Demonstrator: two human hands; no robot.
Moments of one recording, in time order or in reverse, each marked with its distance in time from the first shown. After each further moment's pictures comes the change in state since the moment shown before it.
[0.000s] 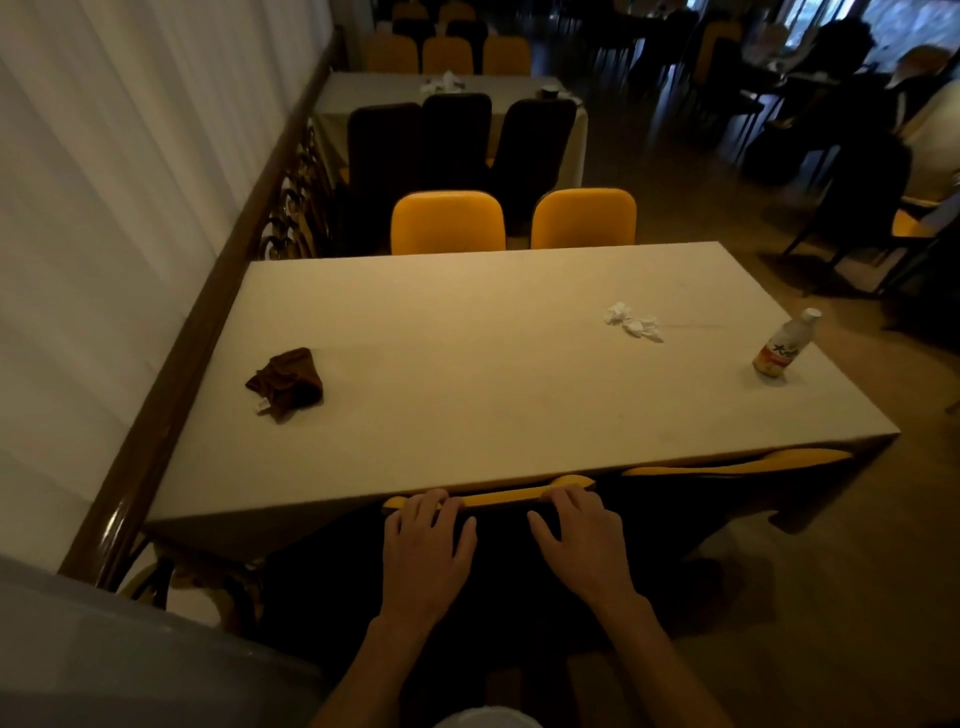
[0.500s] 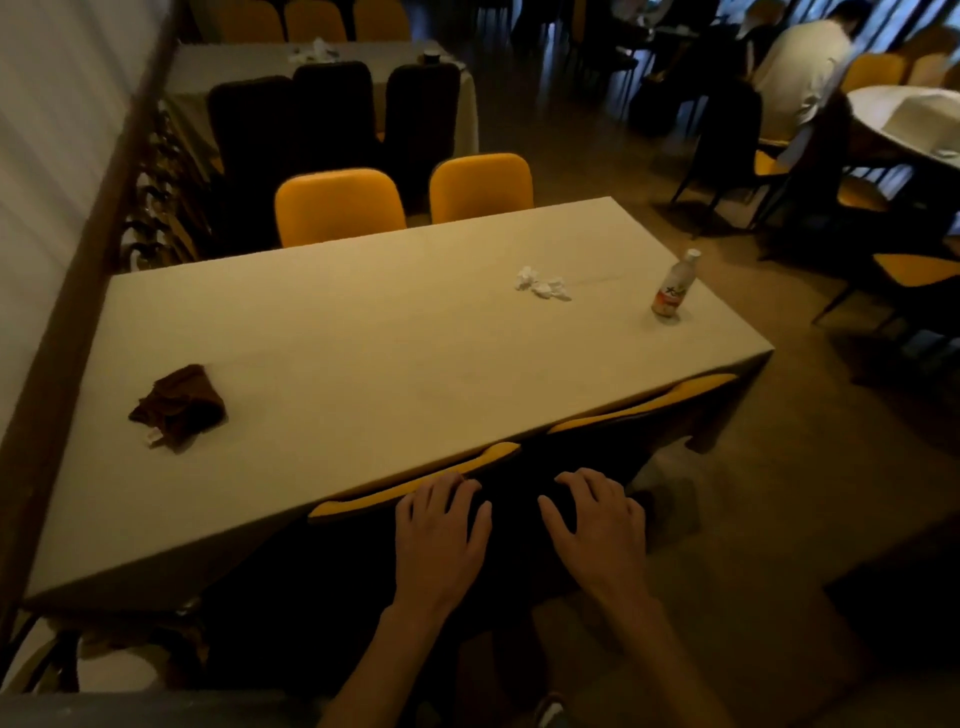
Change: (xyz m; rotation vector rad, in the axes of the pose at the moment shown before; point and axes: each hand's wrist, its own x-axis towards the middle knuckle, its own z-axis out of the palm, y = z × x) left_hand -0.001 0.077 0.020 -0.083 -0.092 0.216; right_hand -0.066 0.049 -0.044 -0.022 0.179 0.279
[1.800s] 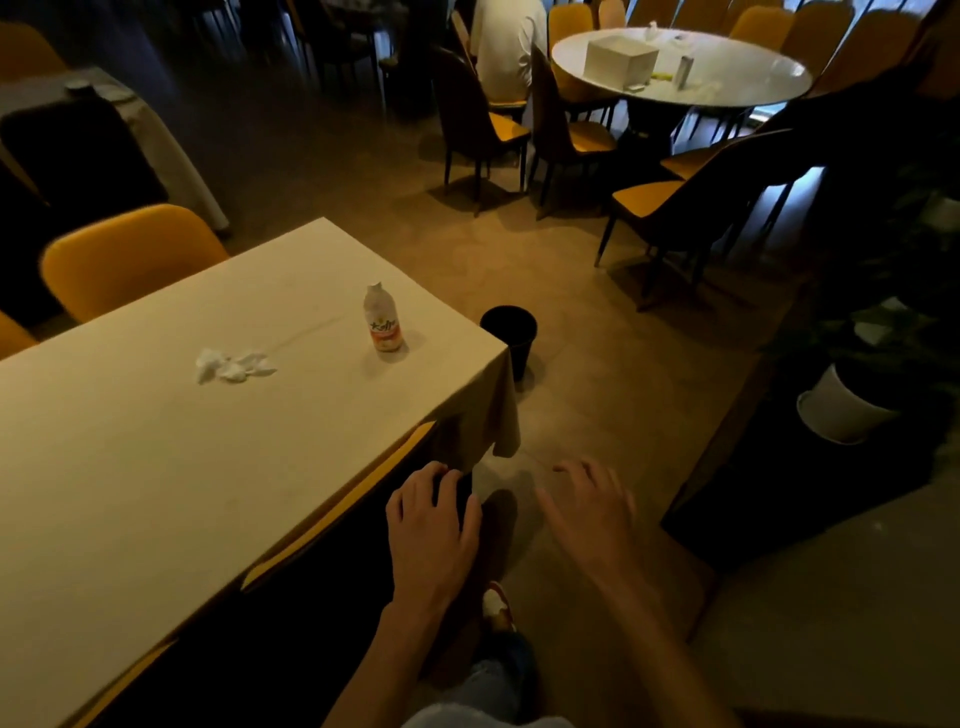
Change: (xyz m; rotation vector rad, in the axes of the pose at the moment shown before) left_hand 0.154 0.416 0.235 -0.106 -0.171 0.279; right_hand 0.097 0.429 -0.149 0.073 0.076 0.487
